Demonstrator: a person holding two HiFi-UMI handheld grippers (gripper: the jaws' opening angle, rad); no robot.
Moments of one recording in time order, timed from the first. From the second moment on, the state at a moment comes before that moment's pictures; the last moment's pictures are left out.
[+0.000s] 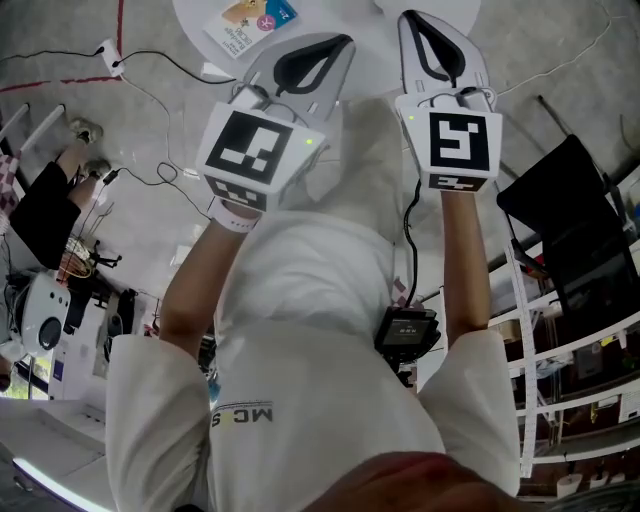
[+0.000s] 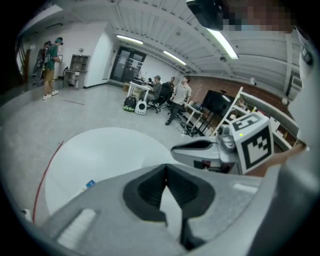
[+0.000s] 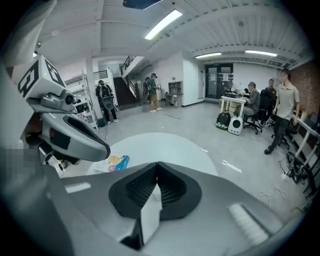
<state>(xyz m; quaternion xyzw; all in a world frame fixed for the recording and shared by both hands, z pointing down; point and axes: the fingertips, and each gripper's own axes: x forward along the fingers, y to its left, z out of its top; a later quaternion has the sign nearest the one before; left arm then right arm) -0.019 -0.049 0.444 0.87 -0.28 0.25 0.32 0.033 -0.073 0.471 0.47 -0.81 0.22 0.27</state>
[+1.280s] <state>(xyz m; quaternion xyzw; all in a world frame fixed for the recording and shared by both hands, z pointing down) -0.025 -0.047 0.472 0.85 -0.29 0.28 0.32 0.043 -0.084 0.515 0.48 -0.79 0.28 0.26</state>
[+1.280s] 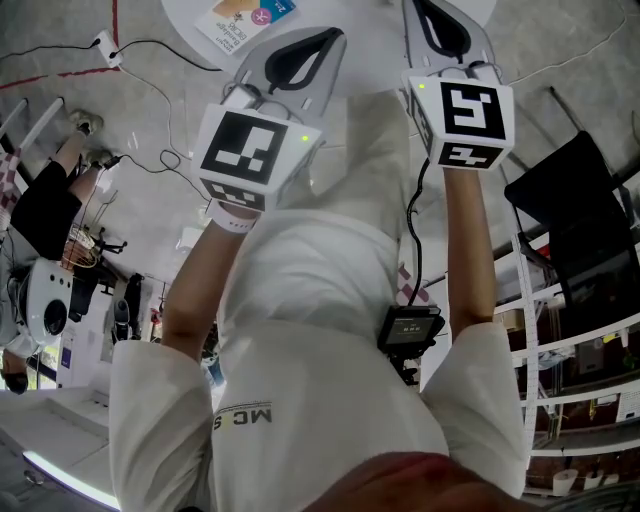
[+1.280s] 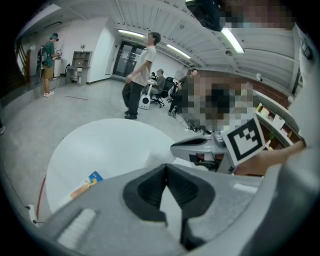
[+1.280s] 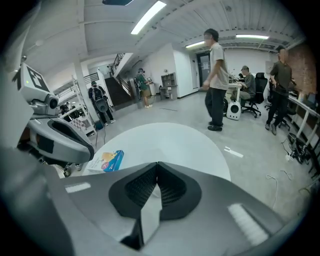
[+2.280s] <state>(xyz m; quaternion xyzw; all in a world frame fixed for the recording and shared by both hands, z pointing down) -0.009 -0.049 0.420 0.88 -0.28 0.26 0.28 0.044 -0.067 0.447 0.50 -0.79 0.25 0.25</state>
